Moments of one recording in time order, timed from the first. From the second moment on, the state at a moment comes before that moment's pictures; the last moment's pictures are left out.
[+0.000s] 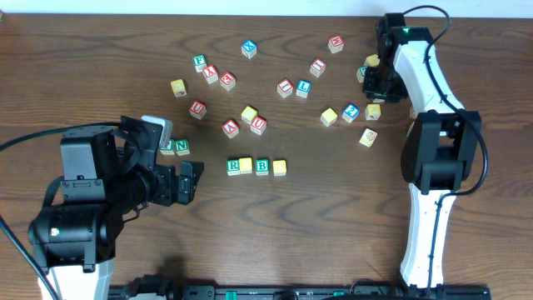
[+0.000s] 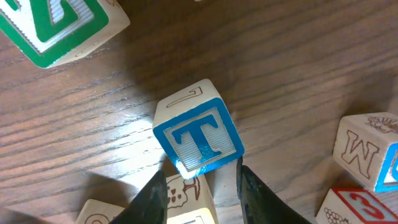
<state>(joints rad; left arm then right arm) 0.03 0.93 1.15 -1.12 0.39 0.12 0.05 2.44 2.14 -1.21 0.11 0.29</state>
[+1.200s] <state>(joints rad) 0.03 0.93 1.15 -1.12 0.39 0.12 0.06 2.44 2.08 -1.08 0.12 0.15</state>
